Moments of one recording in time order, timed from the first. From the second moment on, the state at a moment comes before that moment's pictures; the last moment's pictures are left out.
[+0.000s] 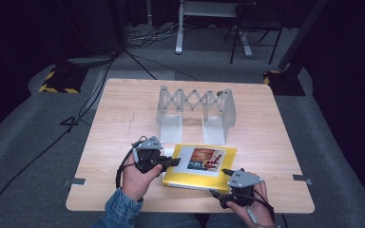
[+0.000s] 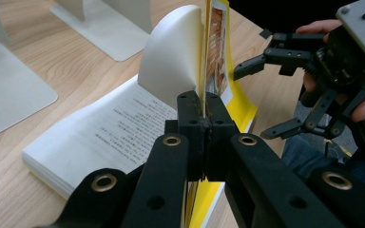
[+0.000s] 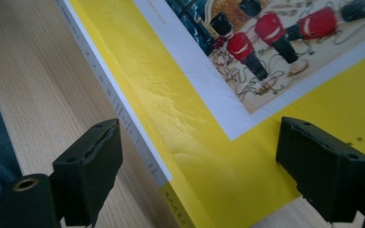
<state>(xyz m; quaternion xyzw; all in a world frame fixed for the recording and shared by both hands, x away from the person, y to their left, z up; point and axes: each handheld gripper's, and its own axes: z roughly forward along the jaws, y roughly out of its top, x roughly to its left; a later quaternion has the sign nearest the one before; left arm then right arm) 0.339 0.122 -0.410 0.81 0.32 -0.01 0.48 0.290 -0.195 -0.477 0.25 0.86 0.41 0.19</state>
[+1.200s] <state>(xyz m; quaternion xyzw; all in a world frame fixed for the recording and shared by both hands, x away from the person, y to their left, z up) 0.352 0.105 -0.405 0.80 0.31 -0.08 0.50 0.299 -0.156 -0.502 0.20 0.85 0.35 0.35</state>
